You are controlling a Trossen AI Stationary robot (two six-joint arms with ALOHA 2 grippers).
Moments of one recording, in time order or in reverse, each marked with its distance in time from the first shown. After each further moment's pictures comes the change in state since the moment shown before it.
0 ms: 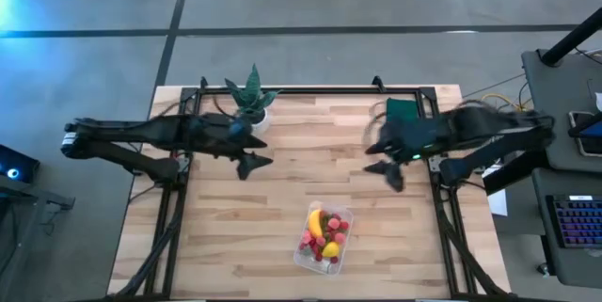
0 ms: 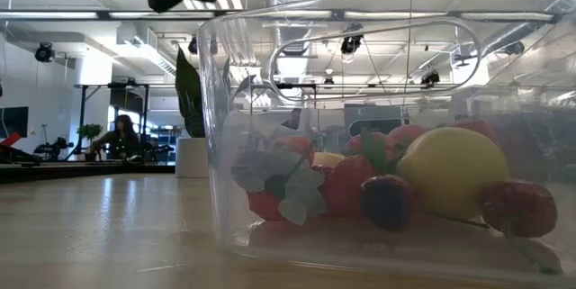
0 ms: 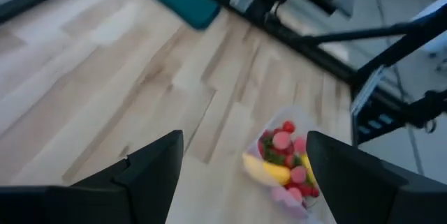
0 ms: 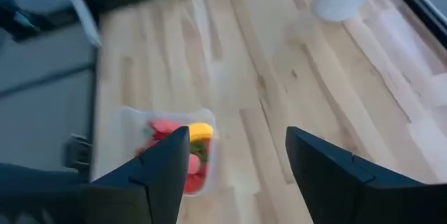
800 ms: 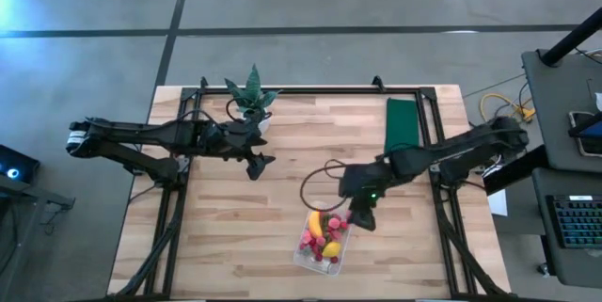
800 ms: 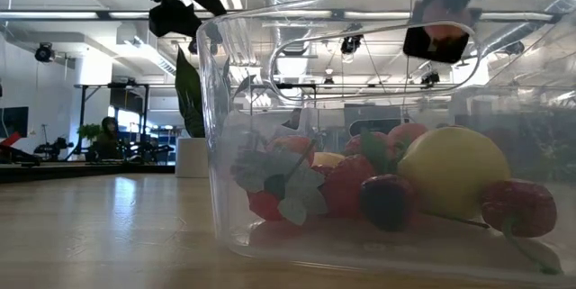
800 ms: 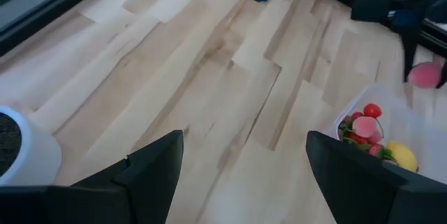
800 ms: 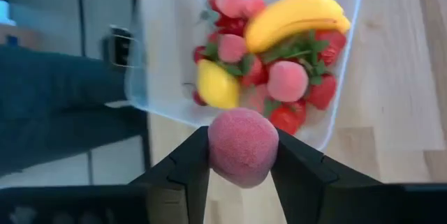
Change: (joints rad) left arm 0.001 0.079 -0.062 -0.016 -0.150 0.052; right arm 0.021 0.300 -0.376 0.431 -0.503 0.113
